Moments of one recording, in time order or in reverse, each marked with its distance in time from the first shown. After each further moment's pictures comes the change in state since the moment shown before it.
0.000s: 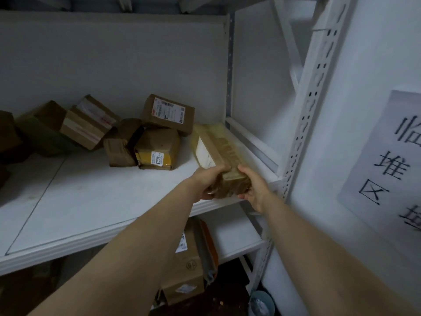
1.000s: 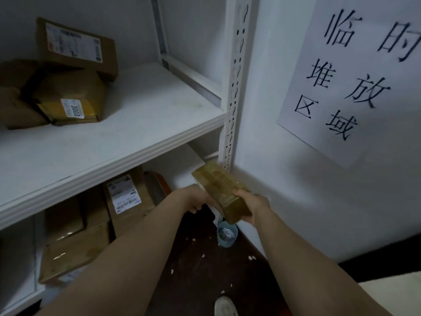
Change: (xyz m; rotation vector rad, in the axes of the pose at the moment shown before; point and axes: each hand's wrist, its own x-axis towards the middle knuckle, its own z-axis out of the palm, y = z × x) left_hand -0.021 -0.131 0.110 0.745 -0.389 -0.223; right_hand -0.092 0.145 -0.130 0.048 0.496 0.387
